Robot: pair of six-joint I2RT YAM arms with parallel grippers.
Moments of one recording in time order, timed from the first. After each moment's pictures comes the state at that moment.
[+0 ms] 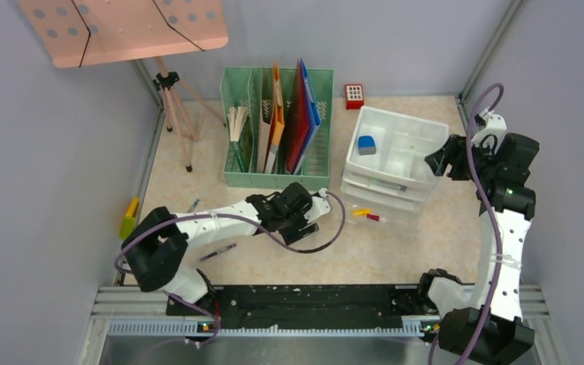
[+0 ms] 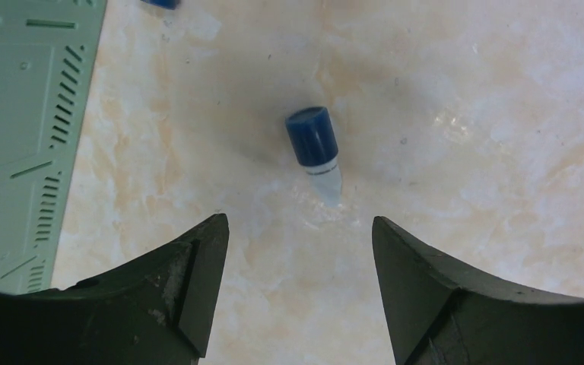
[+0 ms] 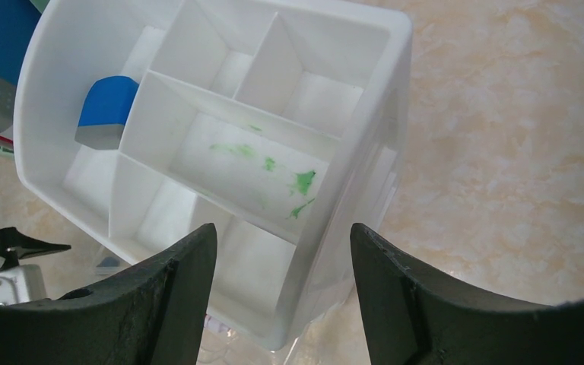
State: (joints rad) left arm -0.94 1.47 0.89 -0.43 -0.09 0.28; right arm -0.36 0.94 1.05 -0.63 -0.58 -0.01
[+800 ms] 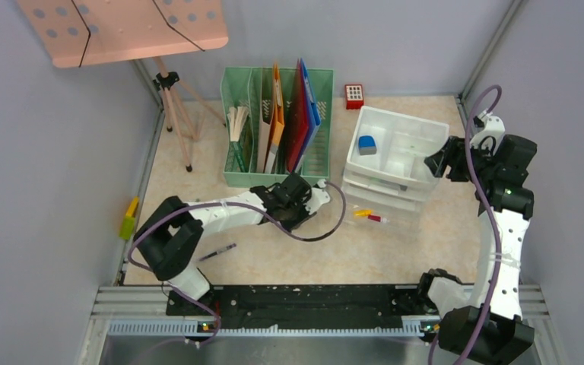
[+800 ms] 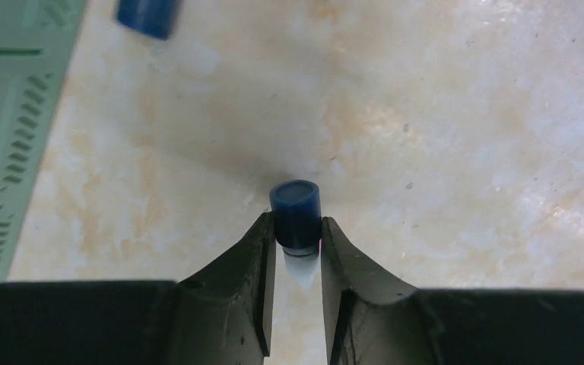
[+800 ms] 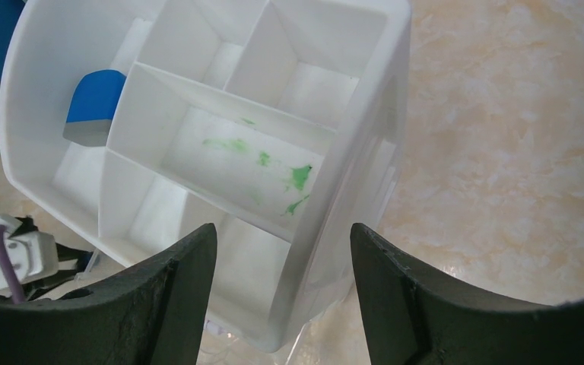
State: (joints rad) left arm -0.86 1.64 0.94 -0.35 0.07 0.22; right arm -0.36 0.95 1.03 -0.62 -0.58 -0.01
